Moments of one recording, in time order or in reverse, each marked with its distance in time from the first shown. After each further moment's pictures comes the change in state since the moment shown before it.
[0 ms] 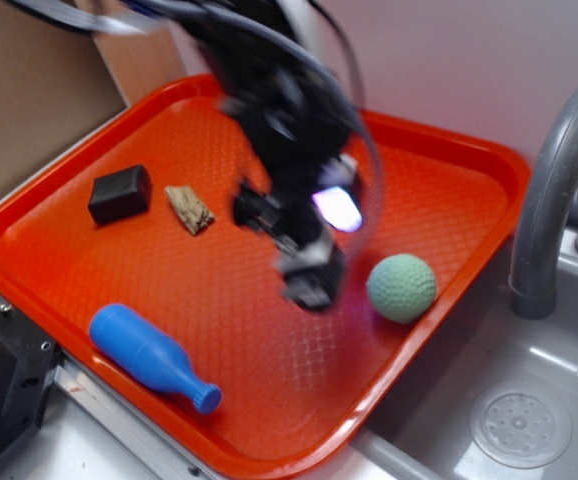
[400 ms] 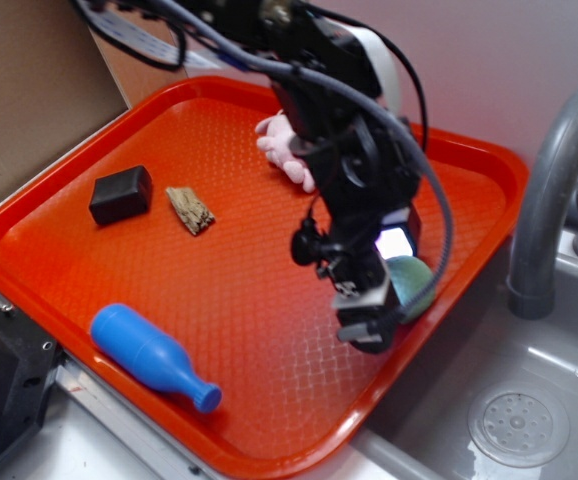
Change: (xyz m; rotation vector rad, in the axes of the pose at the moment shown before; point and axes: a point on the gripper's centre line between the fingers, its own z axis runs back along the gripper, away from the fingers) arm 0.019 0.000 -0.024 -0.004 0.023 -0.036
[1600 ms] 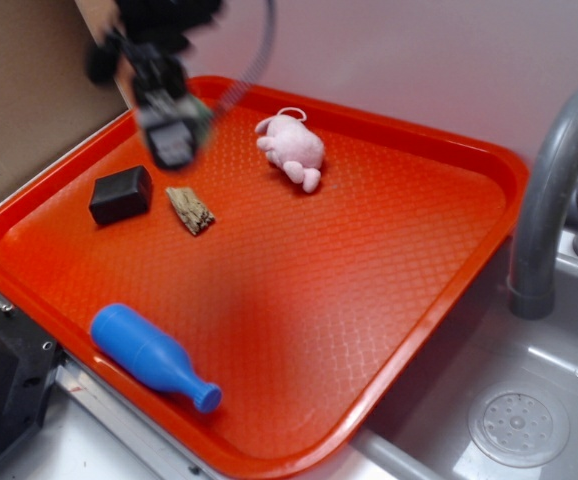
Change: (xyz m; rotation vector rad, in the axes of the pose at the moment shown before) arm -0.104 0.019 0.157 0.147 0.290 0.658
